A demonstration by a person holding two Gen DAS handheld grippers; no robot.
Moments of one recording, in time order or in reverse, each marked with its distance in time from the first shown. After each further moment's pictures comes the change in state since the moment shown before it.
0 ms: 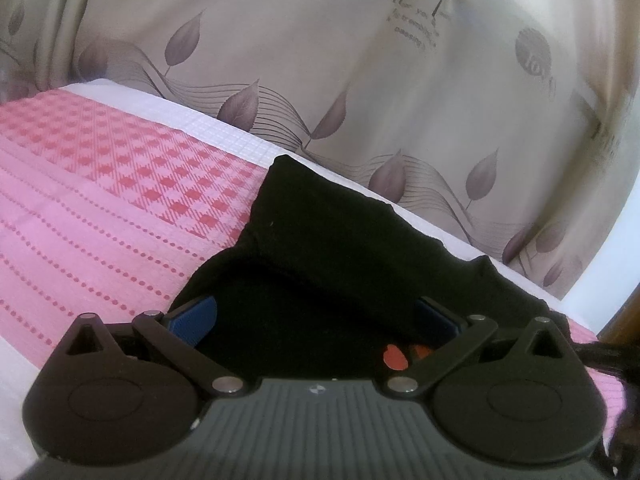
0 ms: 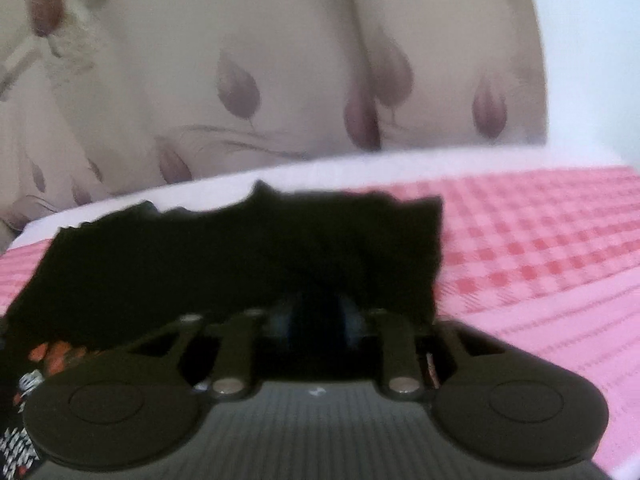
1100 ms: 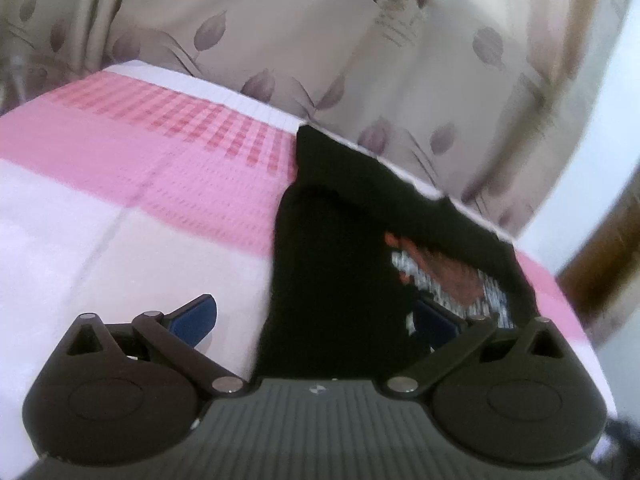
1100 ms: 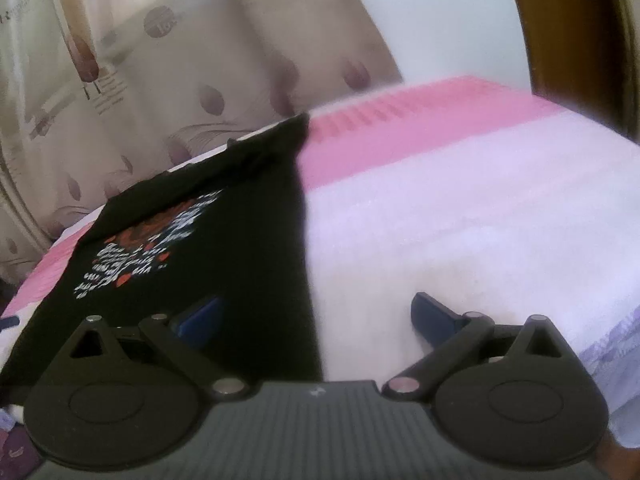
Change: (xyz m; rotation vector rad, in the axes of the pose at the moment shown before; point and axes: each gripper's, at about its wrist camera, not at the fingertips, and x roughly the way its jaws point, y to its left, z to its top) left arm -0.157 0.072 -0.007 0.062 0.170 -0.106; right arm -0.228 -0.049 -0.185 0.216 -0.057 -0.020
